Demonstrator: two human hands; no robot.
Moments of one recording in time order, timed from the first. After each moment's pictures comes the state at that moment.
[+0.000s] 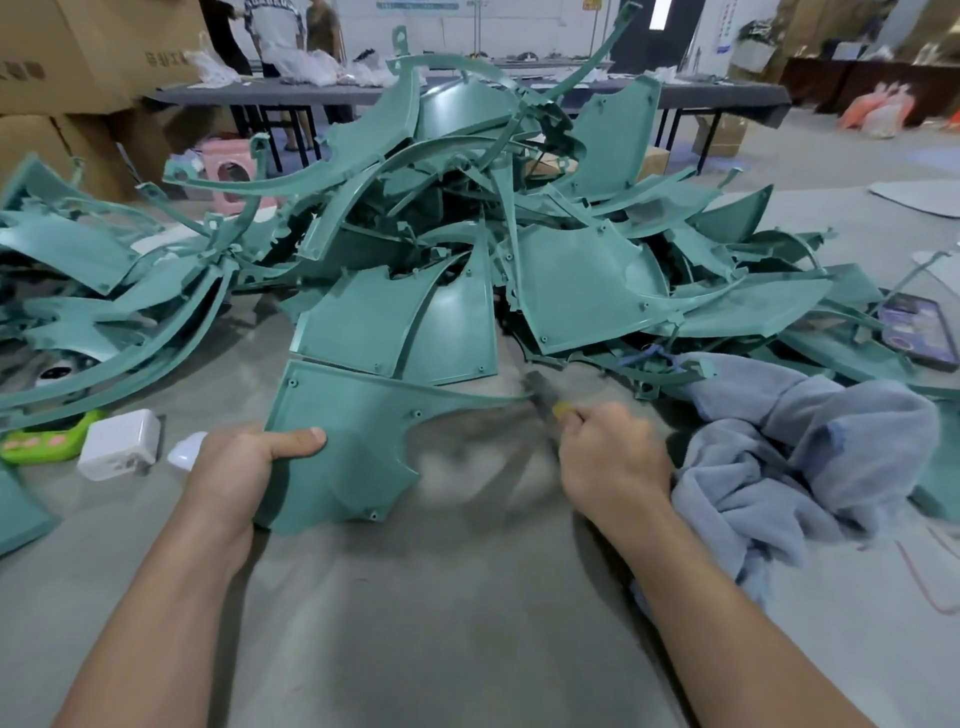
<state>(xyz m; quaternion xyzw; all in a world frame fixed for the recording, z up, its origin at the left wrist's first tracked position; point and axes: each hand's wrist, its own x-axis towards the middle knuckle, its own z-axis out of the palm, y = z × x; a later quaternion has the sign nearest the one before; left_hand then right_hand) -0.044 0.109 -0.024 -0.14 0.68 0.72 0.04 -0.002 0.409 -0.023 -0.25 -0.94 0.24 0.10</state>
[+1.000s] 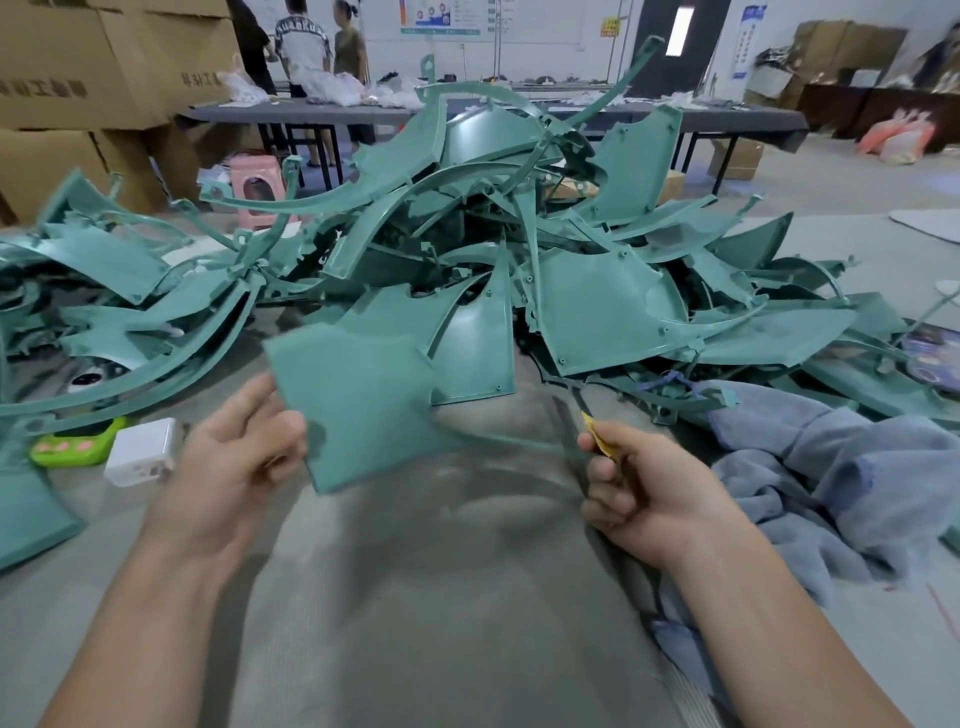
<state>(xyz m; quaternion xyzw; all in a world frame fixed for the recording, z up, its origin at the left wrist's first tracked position) -0.039 0.091 -0.010 0.07 0.58 0.81 -0.02 0.012 0.422 0.006 -0.25 -0.45 0.85 -0.11</state>
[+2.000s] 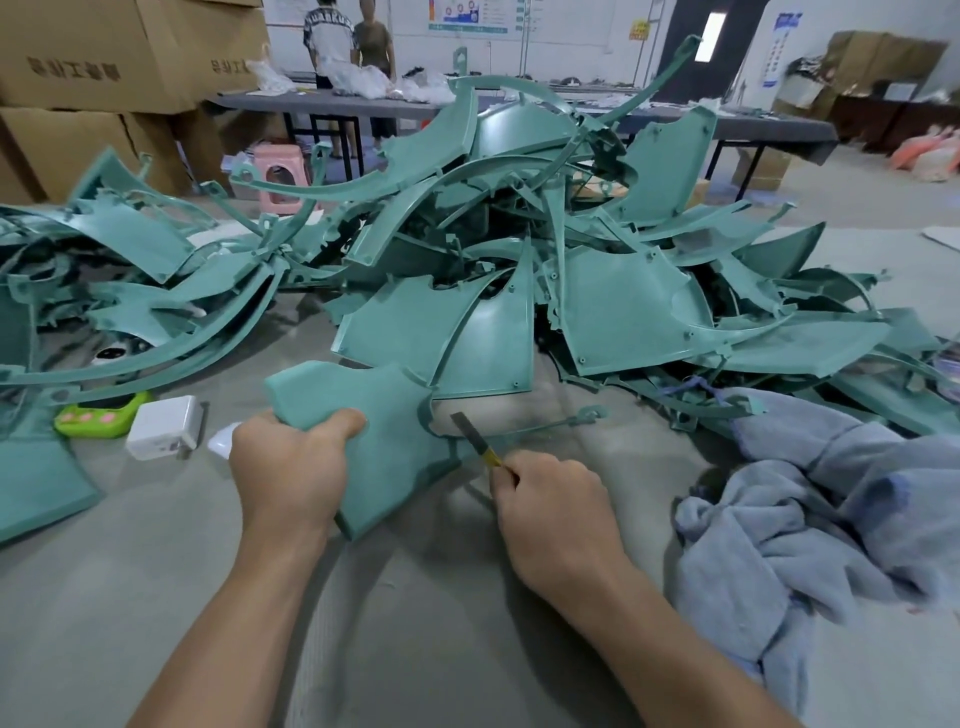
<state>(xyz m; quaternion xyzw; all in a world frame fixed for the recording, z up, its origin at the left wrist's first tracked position) -0.031 0.143 -0.010 -0.17 0.67 0.69 -0.22 0.015 0.343 -0.025 -0.02 -0.97 0.23 0.11</state>
